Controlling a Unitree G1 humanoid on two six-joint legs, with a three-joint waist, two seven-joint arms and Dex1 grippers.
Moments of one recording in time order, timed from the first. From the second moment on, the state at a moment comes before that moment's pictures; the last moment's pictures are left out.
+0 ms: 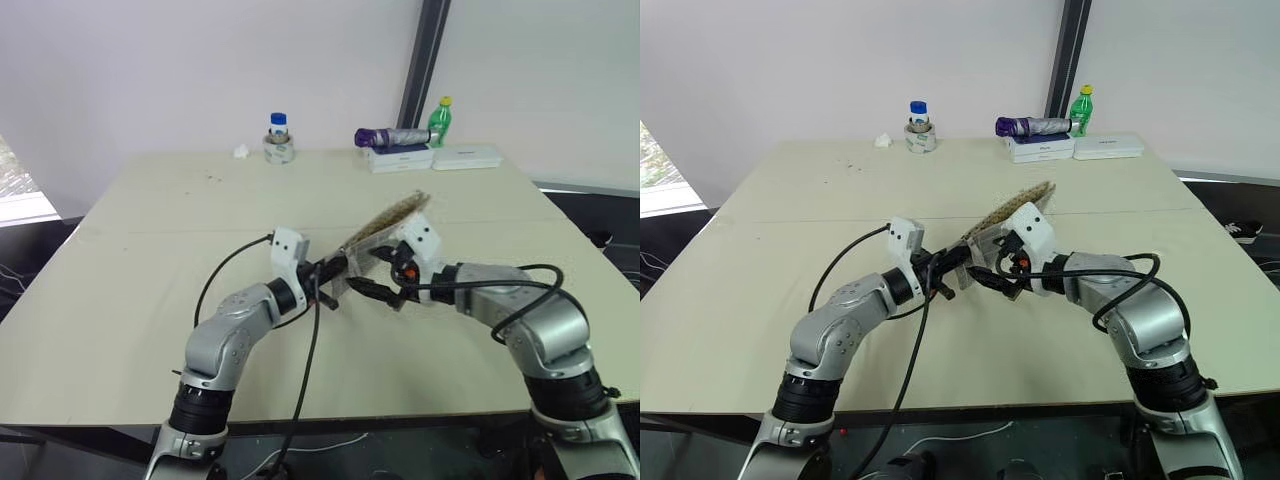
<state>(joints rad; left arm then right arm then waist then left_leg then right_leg) -0.51 0.10 -0.05 -0.17 -0.45 0.69 -0.49 -0.59 -0.54 0.04 -0.37 0.42 0.99 0.63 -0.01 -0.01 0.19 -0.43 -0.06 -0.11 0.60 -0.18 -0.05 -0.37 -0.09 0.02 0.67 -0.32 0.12</state>
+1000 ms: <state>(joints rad) -0.43 0.33 -0.12 -0.17 -0.32 0.43 -0.62 -0.67 -0.86 -0.05 -0.09 0.31 0.80 0.66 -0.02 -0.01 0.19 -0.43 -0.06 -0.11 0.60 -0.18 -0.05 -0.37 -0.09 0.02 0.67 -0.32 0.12</state>
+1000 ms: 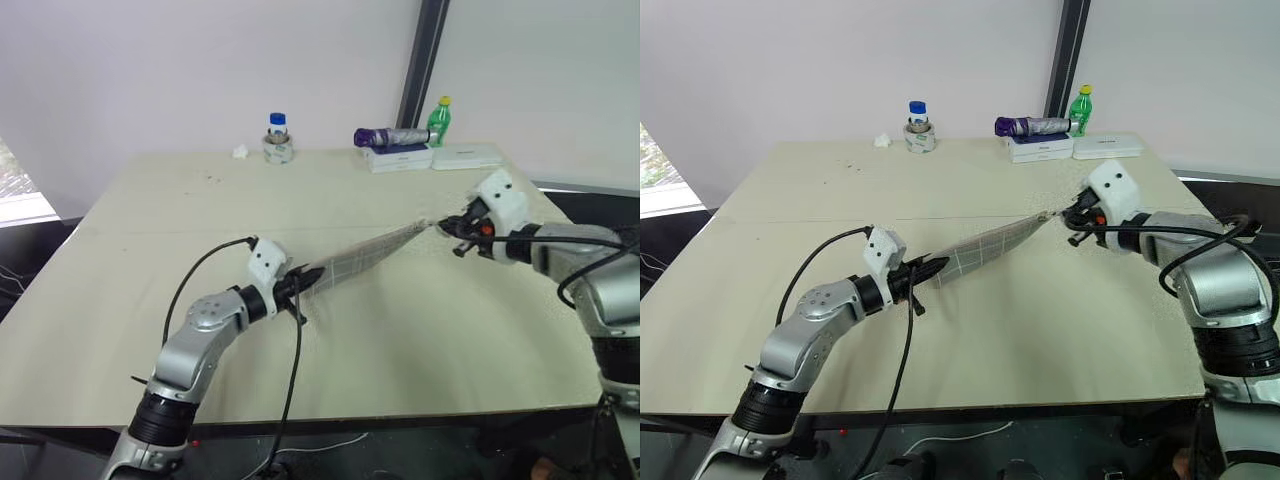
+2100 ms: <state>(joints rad) -0.08 0.50 0.05 -0.31 -0.36 0.51 -0.66 -0.33 -0.82 -0.13 -0.19 0.37 0.63 0.78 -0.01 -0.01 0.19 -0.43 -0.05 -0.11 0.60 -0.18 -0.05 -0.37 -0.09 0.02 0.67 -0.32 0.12</state>
